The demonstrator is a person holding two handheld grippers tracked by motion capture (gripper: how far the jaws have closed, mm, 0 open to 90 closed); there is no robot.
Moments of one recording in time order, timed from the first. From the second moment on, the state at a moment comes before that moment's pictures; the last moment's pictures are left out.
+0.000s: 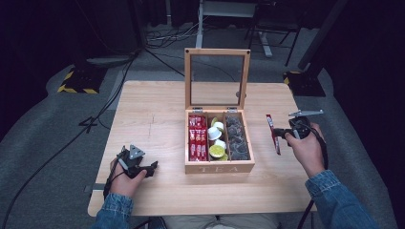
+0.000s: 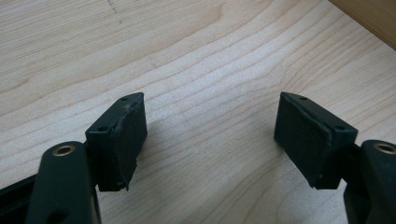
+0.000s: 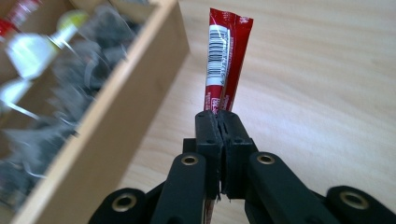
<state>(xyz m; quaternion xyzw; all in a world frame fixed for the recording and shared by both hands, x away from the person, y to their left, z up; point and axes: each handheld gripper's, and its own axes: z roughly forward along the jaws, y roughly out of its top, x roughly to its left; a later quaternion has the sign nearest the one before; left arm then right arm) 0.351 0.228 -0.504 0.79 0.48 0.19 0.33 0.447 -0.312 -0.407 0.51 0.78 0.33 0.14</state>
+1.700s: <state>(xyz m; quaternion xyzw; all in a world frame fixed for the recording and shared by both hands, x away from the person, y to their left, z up) 0.359 0.226 -0.504 0.79 0.48 0.18 0.33 0.479 -0.271 -0.345 0.44 0.73 0.47 0.22</state>
